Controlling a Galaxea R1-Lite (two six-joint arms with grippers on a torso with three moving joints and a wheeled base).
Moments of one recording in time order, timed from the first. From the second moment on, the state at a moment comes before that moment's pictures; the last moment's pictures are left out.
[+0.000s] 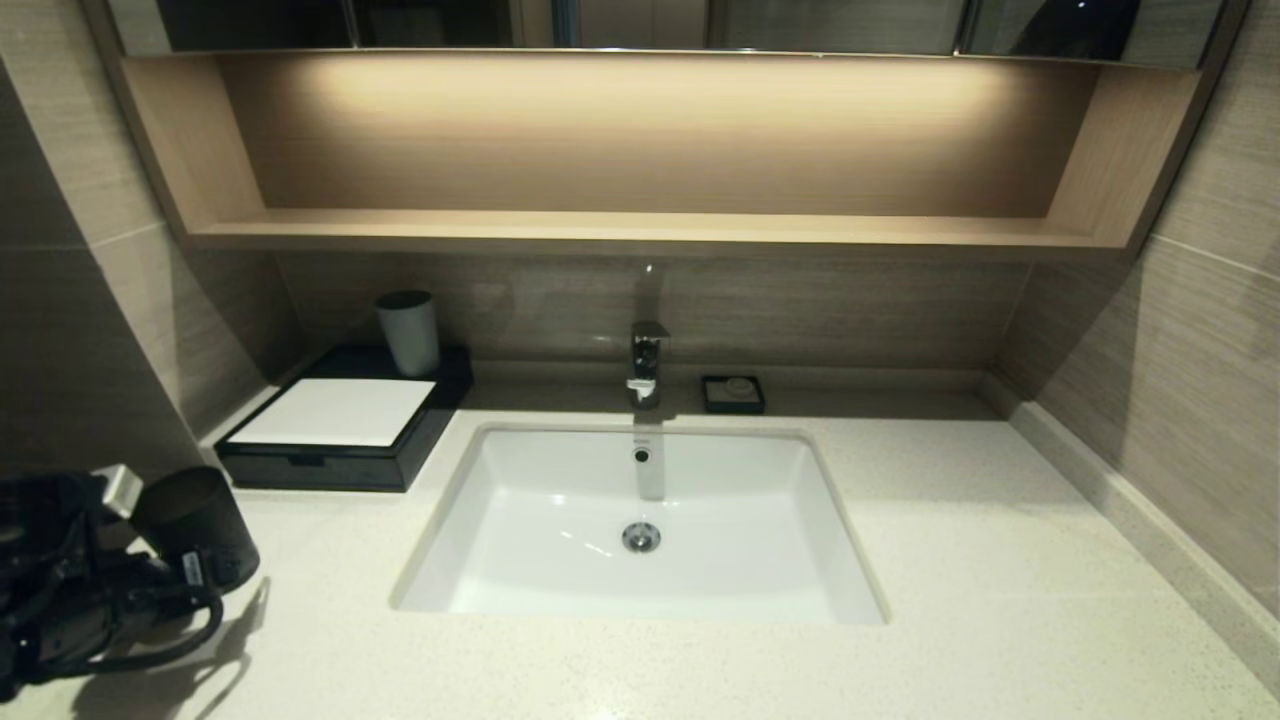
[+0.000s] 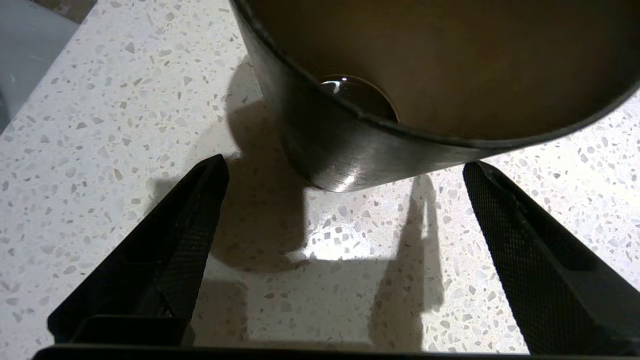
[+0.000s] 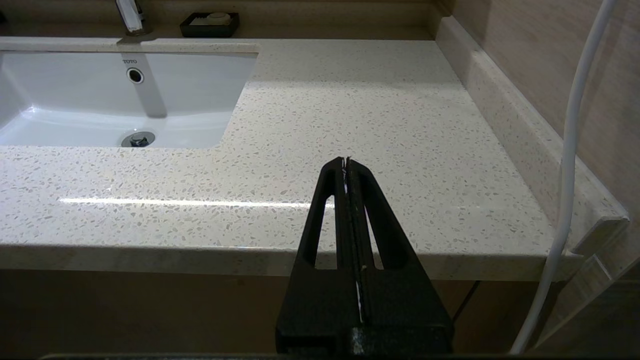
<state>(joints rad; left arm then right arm) 0.34 1.76 -0.37 -0.73 -0.06 -0.09 0.00 0.00 0.00 0.00 0.00 0.00</state>
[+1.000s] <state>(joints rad) 0.33 1.85 -0.35 -0.88 -0.06 -0.08 0.00 0.00 0.00 0.00 0.00 0.00</state>
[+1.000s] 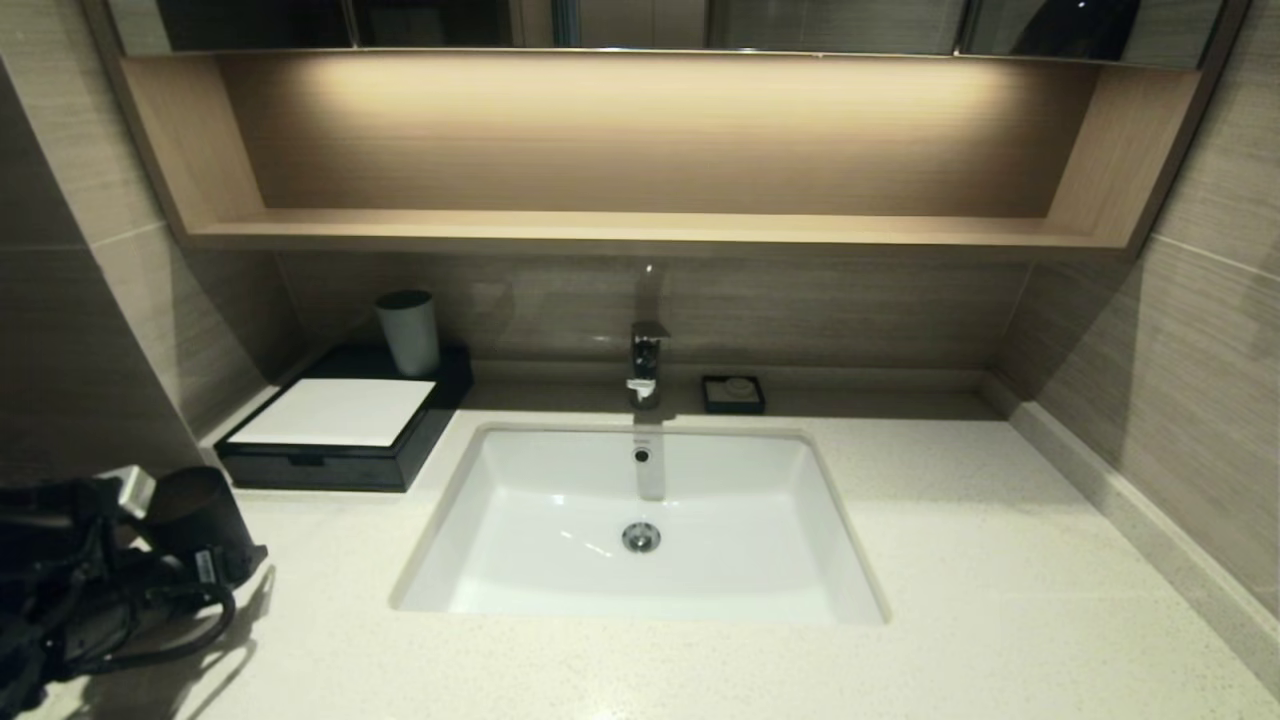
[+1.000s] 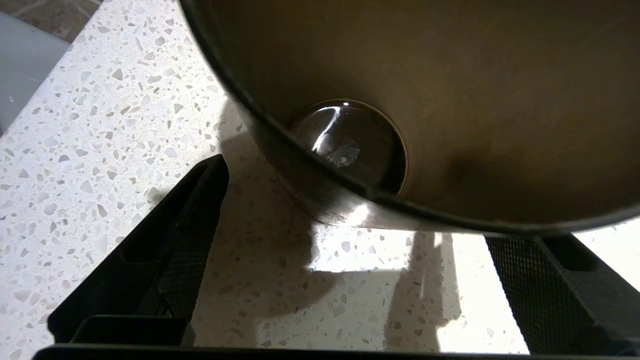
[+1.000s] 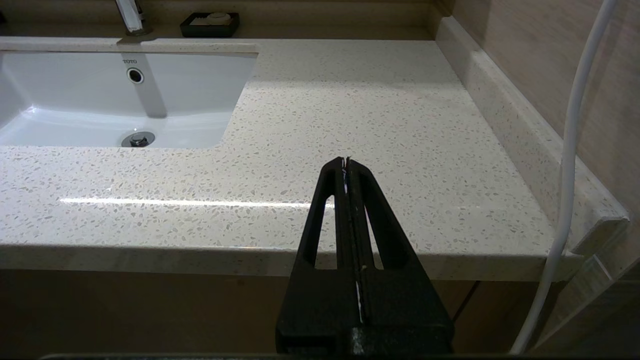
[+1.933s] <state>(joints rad) 0.33 1.87 -0.36 -0.88 -0.06 -0.08 0.00 0.00 0.00 0.00 0.00 0.00</state>
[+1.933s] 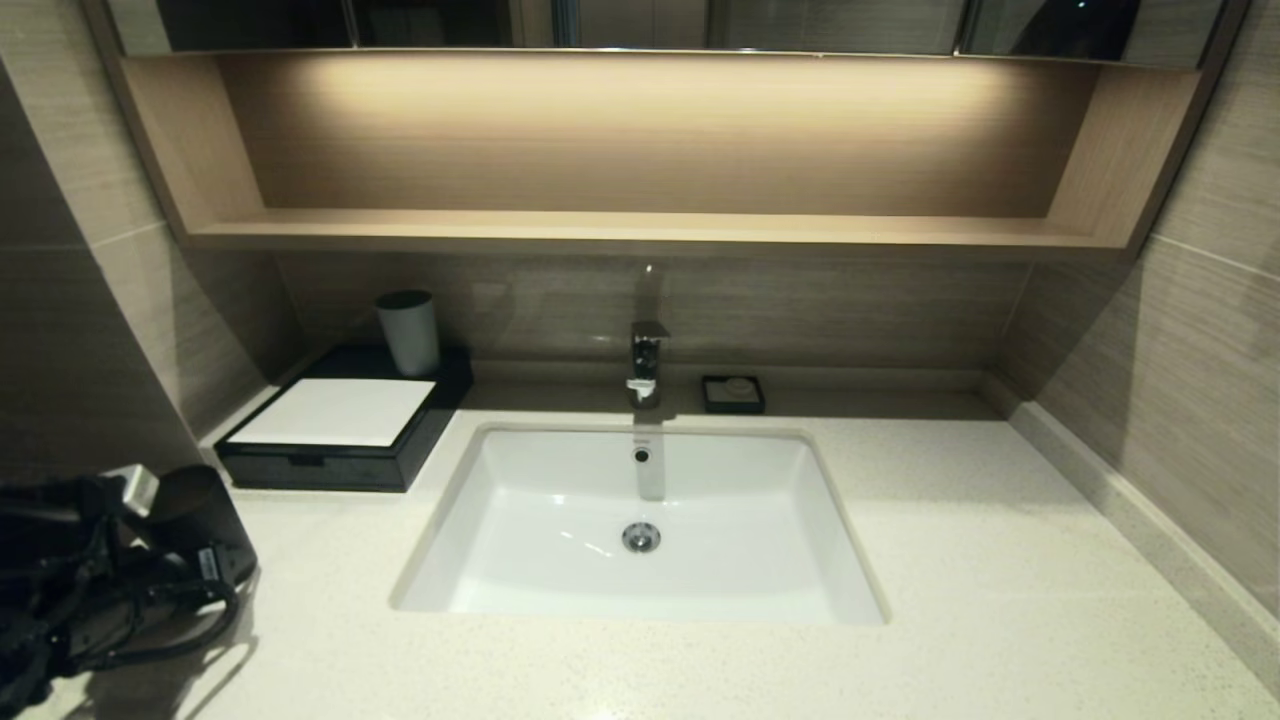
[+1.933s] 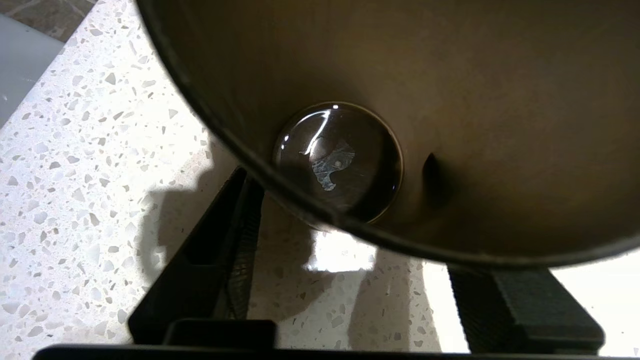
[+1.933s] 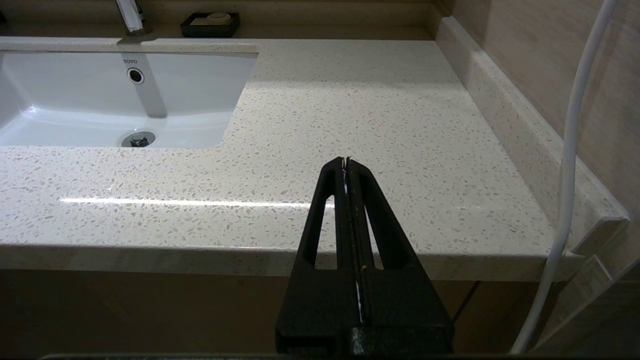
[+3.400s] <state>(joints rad) 0.33 1.81 -0.40 -0.91 -0.05 -0.09 0.00 0.00 0.00 0.00 0.00 0.00</state>
